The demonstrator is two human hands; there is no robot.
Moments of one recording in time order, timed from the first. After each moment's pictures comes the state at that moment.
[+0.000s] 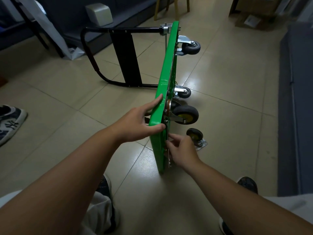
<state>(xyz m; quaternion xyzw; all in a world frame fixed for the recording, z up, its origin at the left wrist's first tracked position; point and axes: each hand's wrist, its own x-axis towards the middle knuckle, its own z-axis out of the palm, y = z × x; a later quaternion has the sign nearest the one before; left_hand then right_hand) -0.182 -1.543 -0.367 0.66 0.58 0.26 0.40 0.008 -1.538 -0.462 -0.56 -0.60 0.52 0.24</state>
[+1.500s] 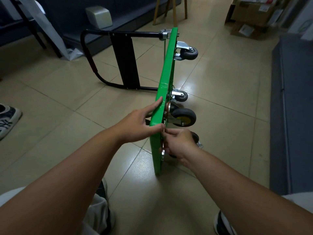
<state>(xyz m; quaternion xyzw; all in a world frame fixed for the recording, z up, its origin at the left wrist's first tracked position) -0.183 -1.543 -0.369 0.68 0.58 0.25 0.37 -0.007 -1.534 -0.406 -0.57 -0.43 0.65 0.25</state>
